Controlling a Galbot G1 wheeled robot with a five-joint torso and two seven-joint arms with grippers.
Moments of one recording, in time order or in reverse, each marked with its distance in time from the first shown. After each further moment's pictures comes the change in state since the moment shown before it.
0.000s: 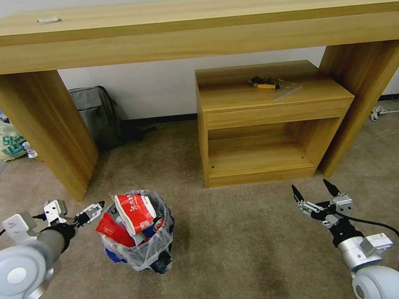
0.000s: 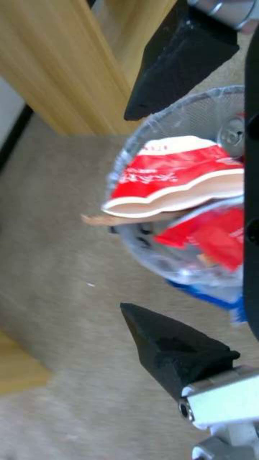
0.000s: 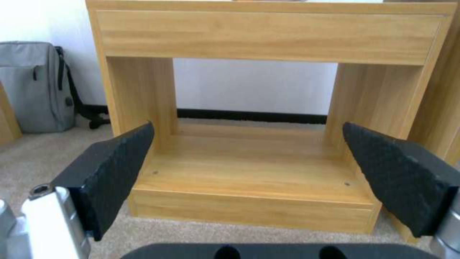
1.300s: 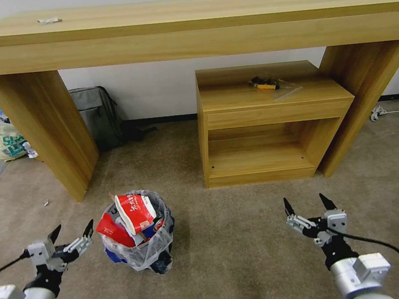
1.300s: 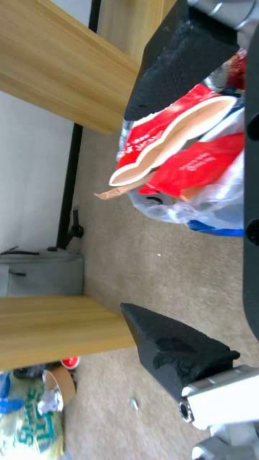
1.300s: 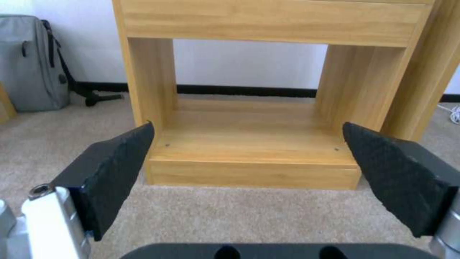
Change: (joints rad) left arm 0.308 -0.424 -0.140 0.052 0.759 -0.584 0.727; right arm -0.241 0.153 -0.091 0.289 -0.203 -0.128 0.159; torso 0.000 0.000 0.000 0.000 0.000
